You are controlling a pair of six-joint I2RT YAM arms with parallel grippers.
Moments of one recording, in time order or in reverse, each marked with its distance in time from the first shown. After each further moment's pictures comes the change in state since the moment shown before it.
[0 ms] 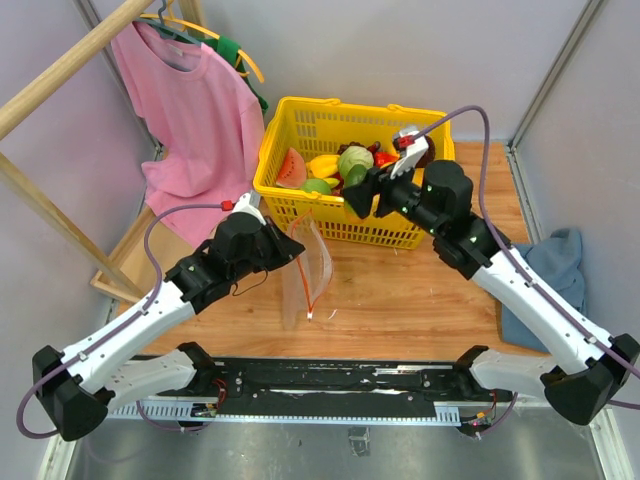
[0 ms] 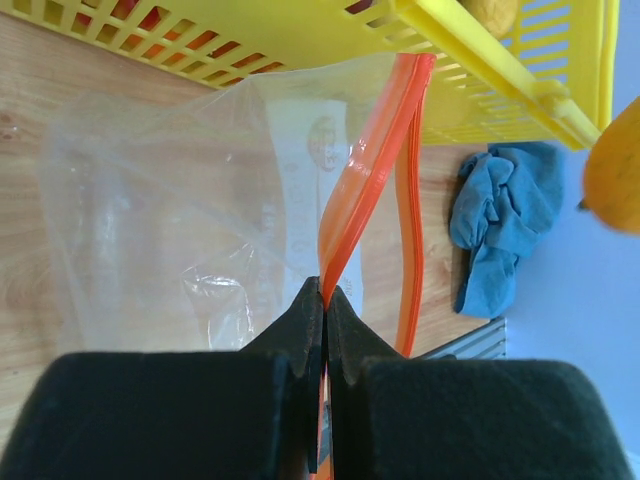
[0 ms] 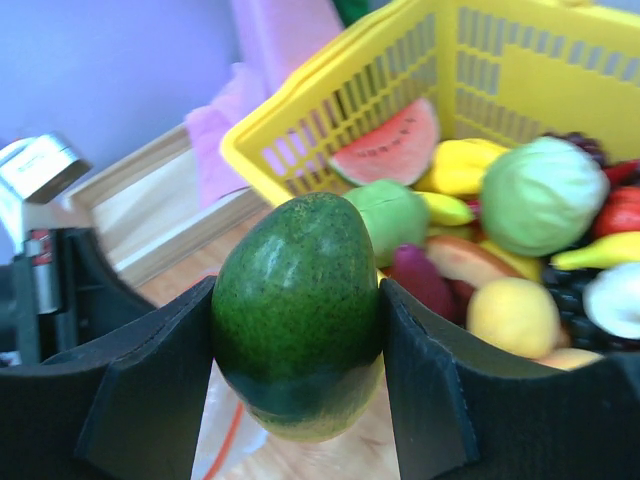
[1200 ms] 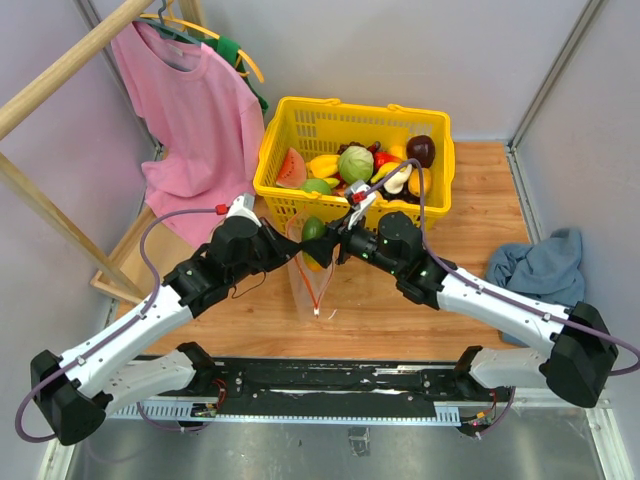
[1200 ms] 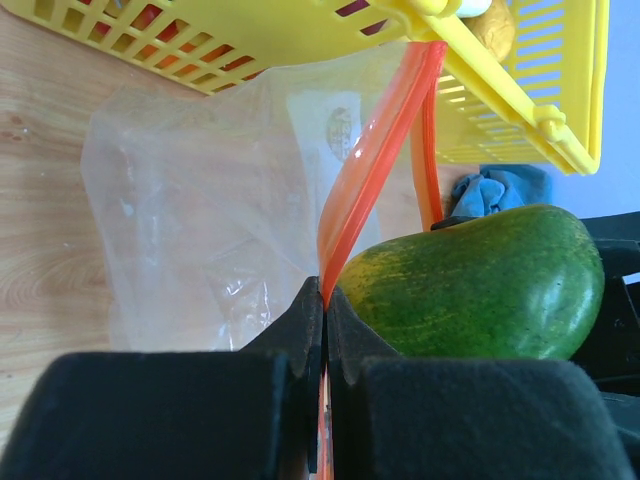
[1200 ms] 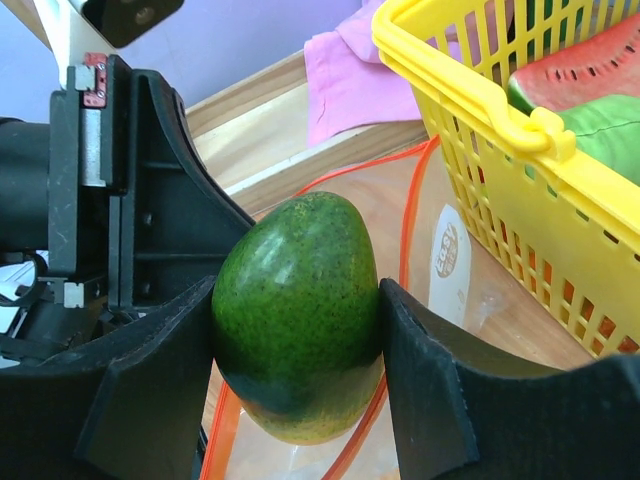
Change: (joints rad) left arm 0.001 -0.033 -0.039 0.033 -0.024 -0.044; right arm 0.270 0.060 -0.388 0.500 -0.036 0.113
